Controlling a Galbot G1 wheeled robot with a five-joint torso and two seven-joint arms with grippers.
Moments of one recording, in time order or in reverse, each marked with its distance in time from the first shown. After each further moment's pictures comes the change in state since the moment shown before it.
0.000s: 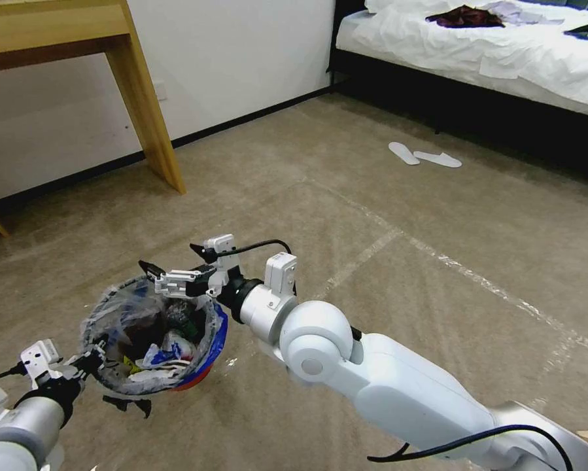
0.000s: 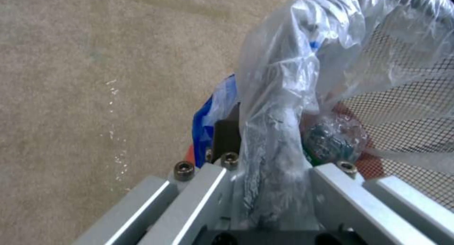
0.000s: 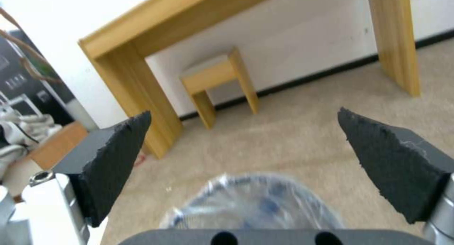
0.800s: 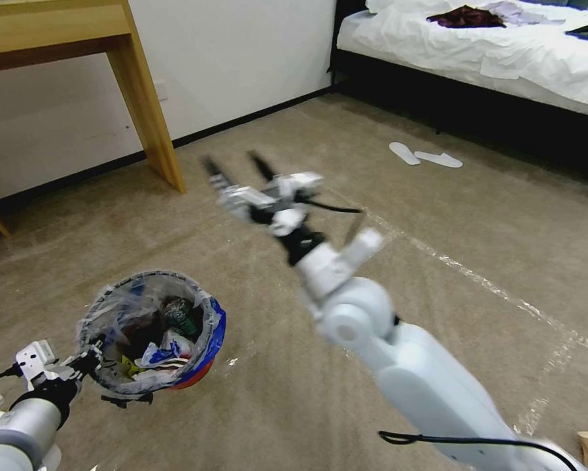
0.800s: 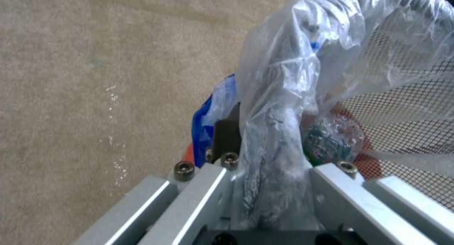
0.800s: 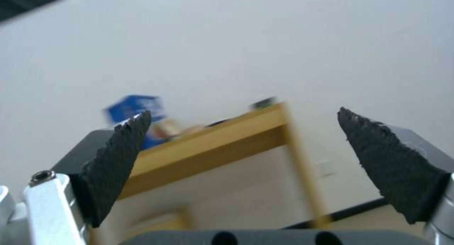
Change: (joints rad) left arm 0.000 -0.008 -0.008 -0.016 0.005 -0.002 0.006; right arm -0.295 -0.074 0.484 0.081 -0.257 0.340 -0.263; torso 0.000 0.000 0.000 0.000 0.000
